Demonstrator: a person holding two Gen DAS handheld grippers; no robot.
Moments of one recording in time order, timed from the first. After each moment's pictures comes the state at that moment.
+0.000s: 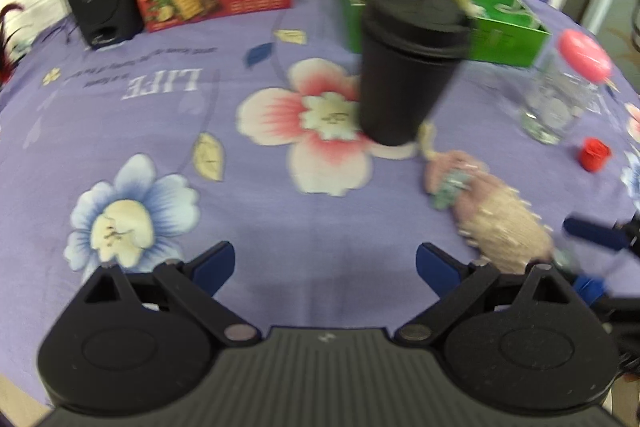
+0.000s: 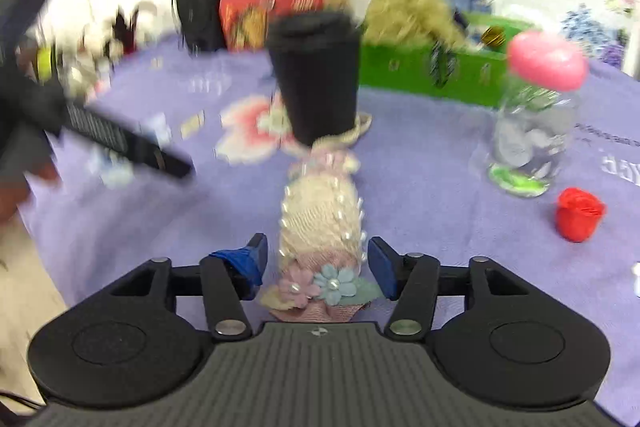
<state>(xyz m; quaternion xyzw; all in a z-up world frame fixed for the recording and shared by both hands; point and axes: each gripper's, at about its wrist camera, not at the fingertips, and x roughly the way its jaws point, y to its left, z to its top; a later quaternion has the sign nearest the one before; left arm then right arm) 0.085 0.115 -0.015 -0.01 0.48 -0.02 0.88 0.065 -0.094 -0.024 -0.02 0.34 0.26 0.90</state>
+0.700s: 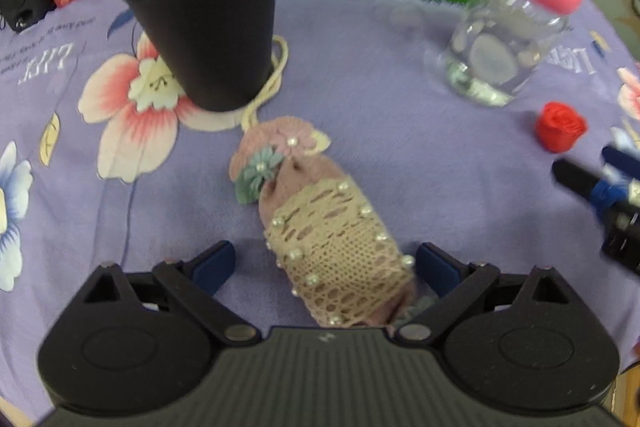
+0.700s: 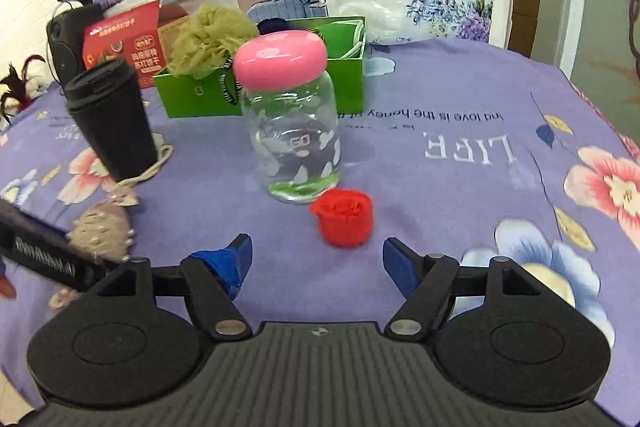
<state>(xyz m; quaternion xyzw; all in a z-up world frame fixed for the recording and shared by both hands) 0.131 -0.005 -0.066 -0.01 0.54 -0.02 0.84 0.116 -0.211 -0.031 -0.02 0.34 0.12 0.93</state>
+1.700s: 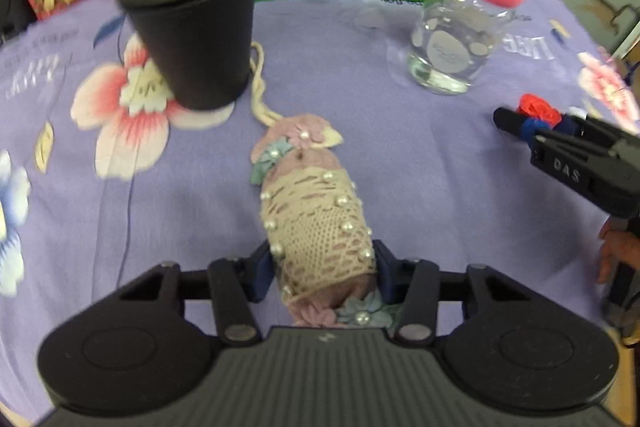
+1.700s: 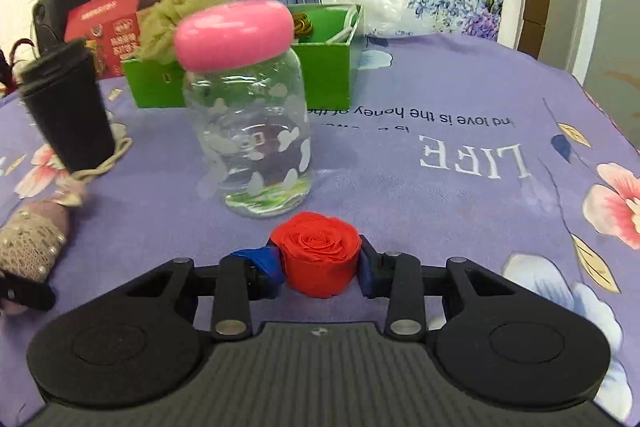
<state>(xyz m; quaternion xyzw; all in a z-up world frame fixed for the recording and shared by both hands) 0.105 0.008 -0.043 -0.03 0.54 -0.08 0.84 0.149 -0.221 -0.054 -0.03 0.33 0.13 0.93</state>
